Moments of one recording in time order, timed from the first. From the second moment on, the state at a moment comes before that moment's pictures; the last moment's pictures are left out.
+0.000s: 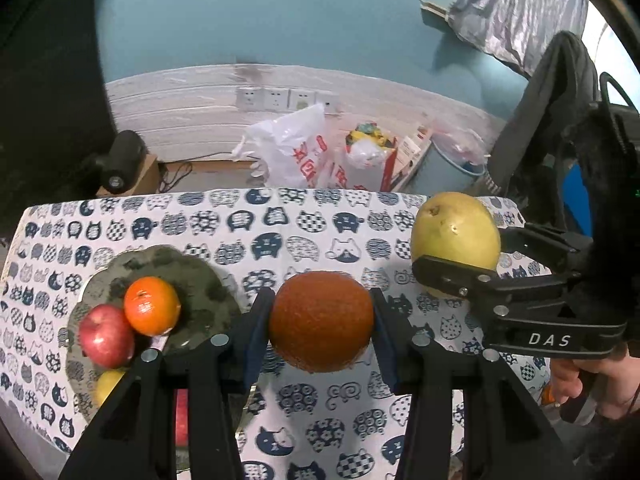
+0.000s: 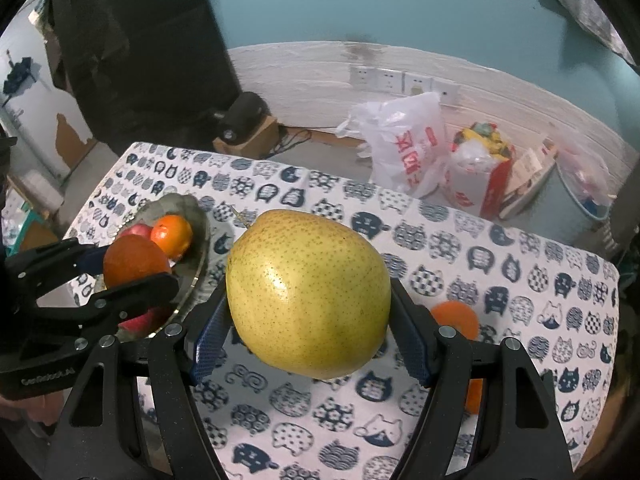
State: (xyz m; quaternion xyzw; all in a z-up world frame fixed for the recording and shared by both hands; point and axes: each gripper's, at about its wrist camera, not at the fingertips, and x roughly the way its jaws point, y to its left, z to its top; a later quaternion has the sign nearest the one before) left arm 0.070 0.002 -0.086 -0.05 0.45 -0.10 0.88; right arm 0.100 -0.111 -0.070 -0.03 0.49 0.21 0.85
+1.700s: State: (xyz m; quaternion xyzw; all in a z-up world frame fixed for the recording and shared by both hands) left arm 0.021 0.171 -0.123 -0.14 0.46 0.03 0.88; right arm 0.110 0.089 -0.157 -0.12 0.55 0.31 0.76
